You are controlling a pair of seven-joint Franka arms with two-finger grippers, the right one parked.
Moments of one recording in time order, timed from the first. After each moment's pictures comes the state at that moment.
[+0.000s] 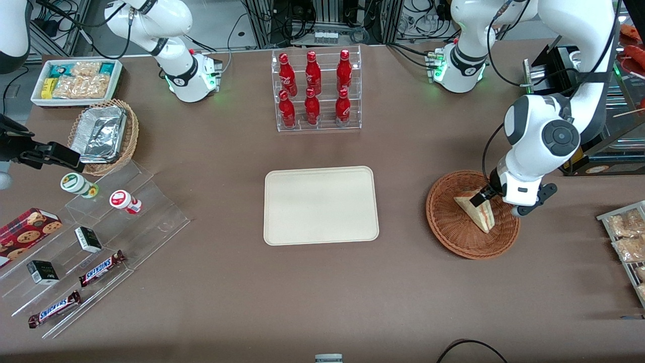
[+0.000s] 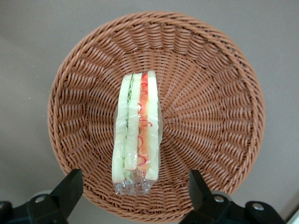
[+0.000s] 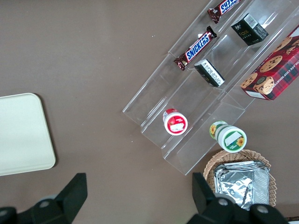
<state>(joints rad) 0.00 0.15 -0.11 -2.19 0.04 2.32 -0.73</state>
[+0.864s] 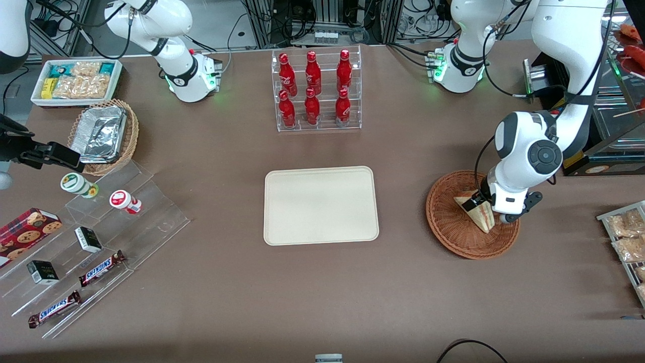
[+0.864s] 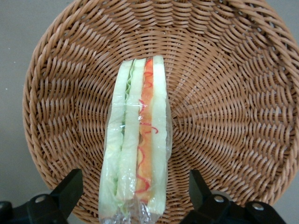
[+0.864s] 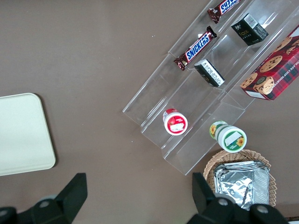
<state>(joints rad) 0.00 0.26 -0.11 -2.19 0.04 2.37 -0.75</state>
